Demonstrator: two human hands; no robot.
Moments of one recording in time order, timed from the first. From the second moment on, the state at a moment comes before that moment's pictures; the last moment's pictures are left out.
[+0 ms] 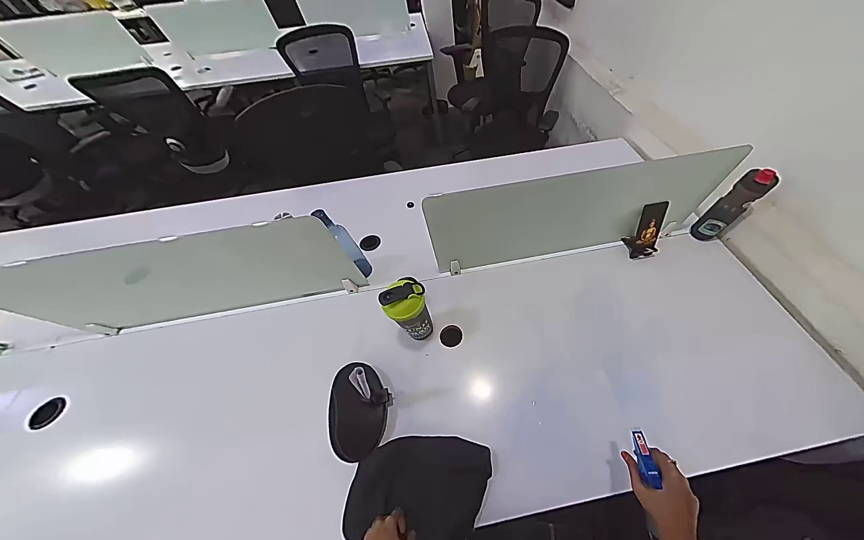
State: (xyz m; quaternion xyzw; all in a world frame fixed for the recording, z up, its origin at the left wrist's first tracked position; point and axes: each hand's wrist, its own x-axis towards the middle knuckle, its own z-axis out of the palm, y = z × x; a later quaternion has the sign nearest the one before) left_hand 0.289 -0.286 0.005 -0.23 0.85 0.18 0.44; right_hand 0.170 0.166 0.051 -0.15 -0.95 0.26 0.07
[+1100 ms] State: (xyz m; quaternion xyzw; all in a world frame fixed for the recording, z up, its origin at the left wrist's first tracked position) left_hand 0.169 -0.321 -0.016 -0.40 0.89 0.20 0.13; right_hand 0.168 0.152 0.057 -0.01 -0.97 0.25 -0.04
